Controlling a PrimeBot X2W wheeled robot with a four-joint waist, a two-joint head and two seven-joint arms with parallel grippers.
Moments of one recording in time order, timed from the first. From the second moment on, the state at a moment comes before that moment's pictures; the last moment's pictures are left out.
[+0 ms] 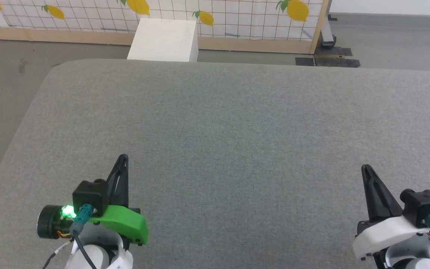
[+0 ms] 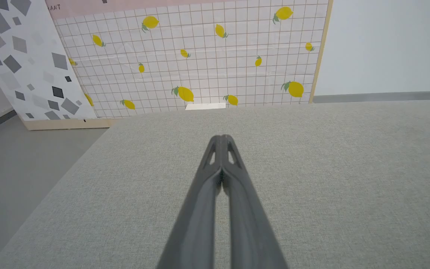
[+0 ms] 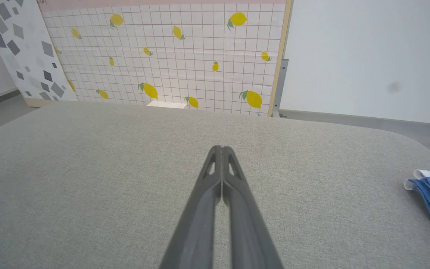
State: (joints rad) left arm -0.08 0.24 -0.24 0.02 -0.22 0.11 -0.10; right arm 0.05 -0.06 -0.06 -0.04 0.06 0.13 -0.03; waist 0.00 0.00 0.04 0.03
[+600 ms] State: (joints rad) left arm -0.06 0.19 -0.17 0.02 -0.16 0.08 -0.07; right arm 0.04 -0.06 -0.05 -0.03 0.05 0.13 -0.02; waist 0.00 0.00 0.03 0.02
